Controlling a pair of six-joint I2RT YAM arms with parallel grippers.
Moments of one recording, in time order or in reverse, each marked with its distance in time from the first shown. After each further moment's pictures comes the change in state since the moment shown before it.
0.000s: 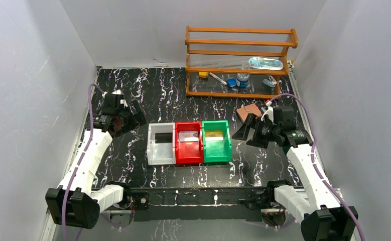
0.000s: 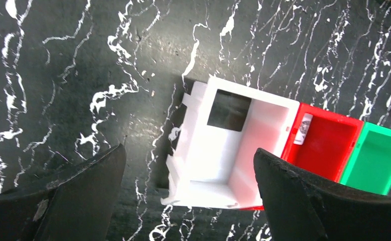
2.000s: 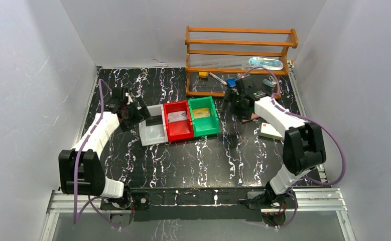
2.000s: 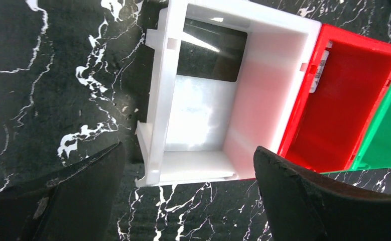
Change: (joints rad) left arm 0.063 0.312 0.000 0.194 0.150 -0.019; right arm 0.234 0.760 0.428 0.174 0.454 0.078
